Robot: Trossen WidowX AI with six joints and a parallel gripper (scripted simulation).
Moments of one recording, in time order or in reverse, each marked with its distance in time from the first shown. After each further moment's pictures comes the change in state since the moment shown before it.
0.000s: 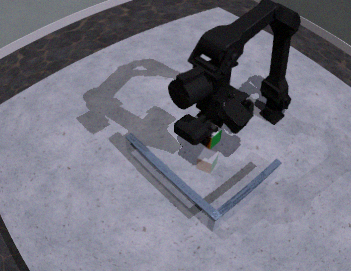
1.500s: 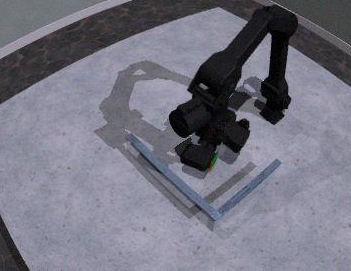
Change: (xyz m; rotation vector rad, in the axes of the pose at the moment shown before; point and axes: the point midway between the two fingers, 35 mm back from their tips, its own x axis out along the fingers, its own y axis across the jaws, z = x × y) arm 0.071 -0.001 0.003 -0.253 0.001 -0.002
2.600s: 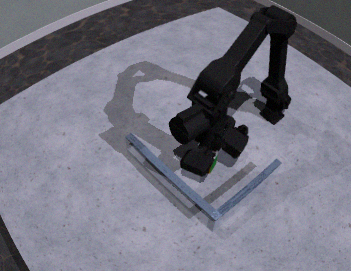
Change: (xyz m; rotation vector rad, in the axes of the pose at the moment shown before) arm 0.019 0.000 0.000 0.001 -0.001 -0.001
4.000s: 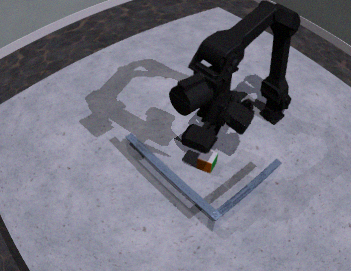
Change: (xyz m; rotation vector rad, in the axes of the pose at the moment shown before) arm -0.079 -0.001 0.000 -0.001 0.000 0.001
